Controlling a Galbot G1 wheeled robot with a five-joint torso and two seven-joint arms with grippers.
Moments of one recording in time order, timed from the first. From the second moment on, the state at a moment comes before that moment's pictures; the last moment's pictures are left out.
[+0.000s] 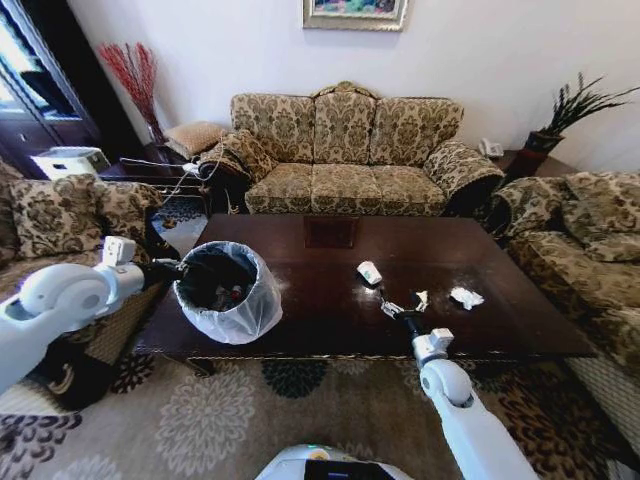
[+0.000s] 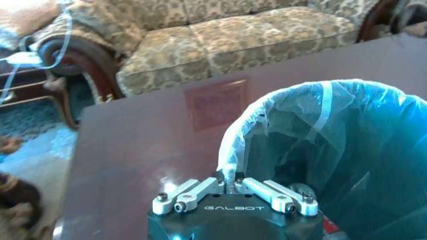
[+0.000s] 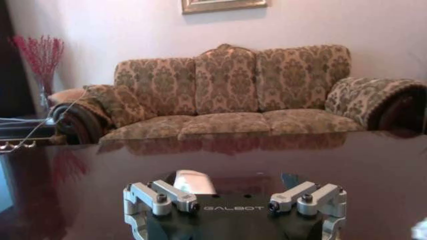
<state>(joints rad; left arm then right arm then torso) 1.56 -0.24 -1.01 -2.02 -1.28 0.61 -0.05 -1.22 1.20 0.41 1.71 0.41 0.04 0.02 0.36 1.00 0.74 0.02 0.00</state>
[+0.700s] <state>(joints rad) 1.56 -0.20 -1.01 -2.12 -1.29 0.62 -0.07 -0.79 1.42 0.19 1.23 0.21 0.09 -0.05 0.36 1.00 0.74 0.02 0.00</state>
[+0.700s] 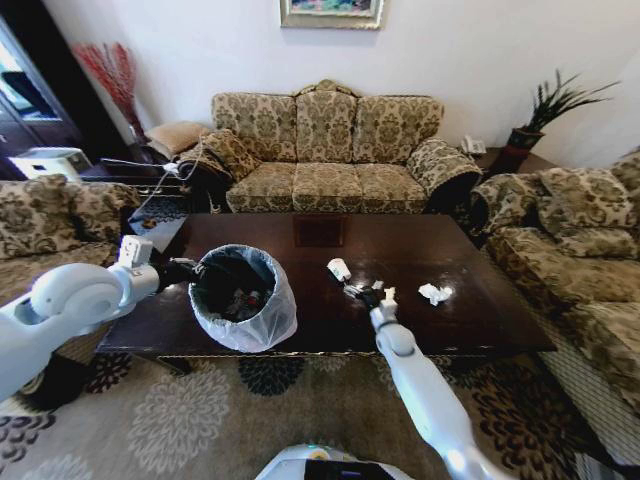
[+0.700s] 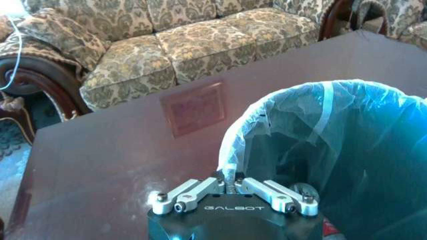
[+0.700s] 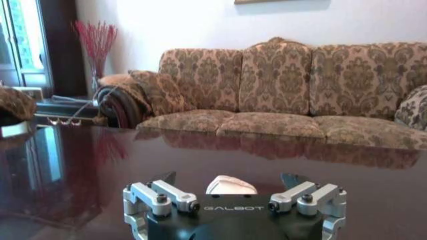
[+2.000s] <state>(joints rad) 1.57 -0.21 -0.99 -2.12 -1.30 0.62 -0.07 -0.62 1.56 0.24 0.89 0.12 0.02 0.07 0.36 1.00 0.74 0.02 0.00</state>
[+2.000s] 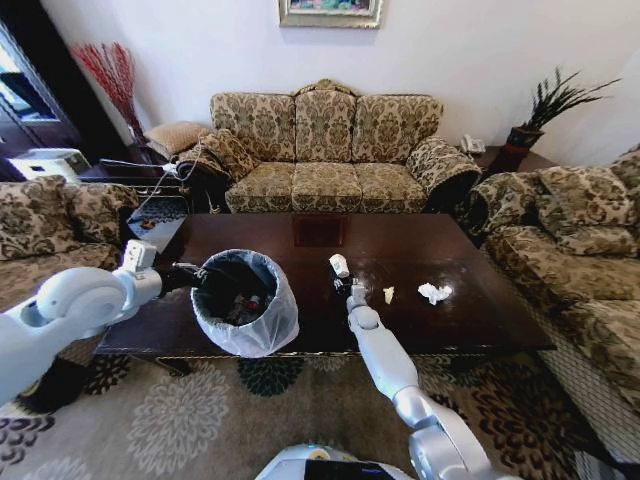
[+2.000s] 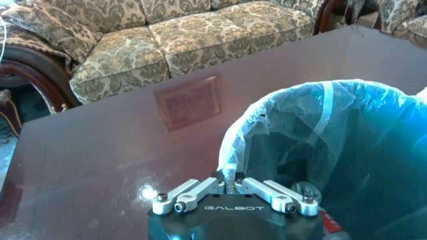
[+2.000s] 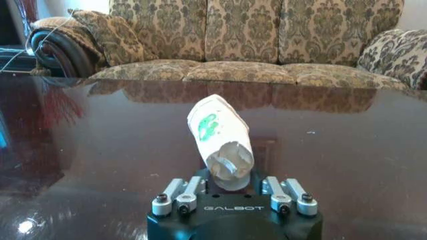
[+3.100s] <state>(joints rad) 1.59 -0.04 -0.99 -2.01 -1.36 0.61 -0.06 -1.09 1.16 0.12 2.22 0.59 0.08 -0.31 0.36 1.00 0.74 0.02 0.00</state>
